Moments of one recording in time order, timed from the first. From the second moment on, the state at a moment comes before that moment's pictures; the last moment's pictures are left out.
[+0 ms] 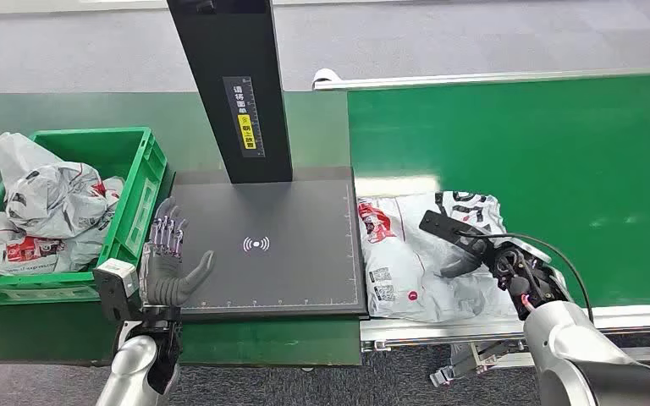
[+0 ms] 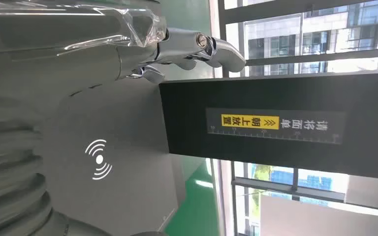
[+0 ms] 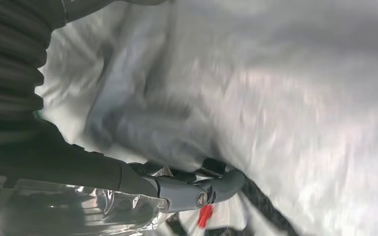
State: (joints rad) left arm -0.17 -0.12 -0.11 -1.29 0.07 -0.04 -0.56; right arm -0.83 -0.14 0.09 -0.33 0.97 0.40 -0.08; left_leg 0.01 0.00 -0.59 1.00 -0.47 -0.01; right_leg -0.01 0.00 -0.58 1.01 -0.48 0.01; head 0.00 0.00
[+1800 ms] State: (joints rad) left arm -0.04 -0.13 -0.04 -1.46 0.08 0.10 -0.60; right arm -0.73 -0.06 0.05 -0.86 0.35 -0.63 -0.61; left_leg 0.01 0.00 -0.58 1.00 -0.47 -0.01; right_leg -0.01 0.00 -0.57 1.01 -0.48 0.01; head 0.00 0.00
